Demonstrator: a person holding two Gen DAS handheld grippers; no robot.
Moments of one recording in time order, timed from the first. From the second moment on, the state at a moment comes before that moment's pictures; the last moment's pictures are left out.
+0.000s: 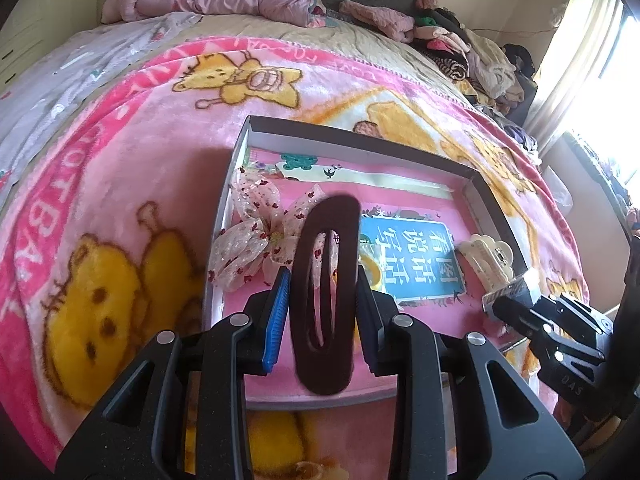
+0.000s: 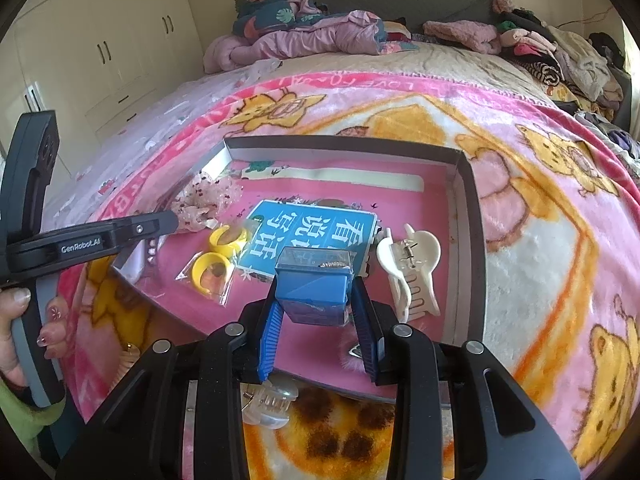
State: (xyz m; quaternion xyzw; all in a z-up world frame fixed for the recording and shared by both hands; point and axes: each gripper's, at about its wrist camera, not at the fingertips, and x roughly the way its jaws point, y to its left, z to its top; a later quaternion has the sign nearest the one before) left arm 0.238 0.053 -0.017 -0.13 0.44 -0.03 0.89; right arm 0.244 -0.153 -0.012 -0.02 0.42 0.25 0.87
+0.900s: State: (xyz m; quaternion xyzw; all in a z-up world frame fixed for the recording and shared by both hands) left arm 0.240 0.053 -0.025 -0.11 0.45 -0.03 0.89; right arm 0.231 -0.132 -0.017 -0.03 0.43 0.28 0.86
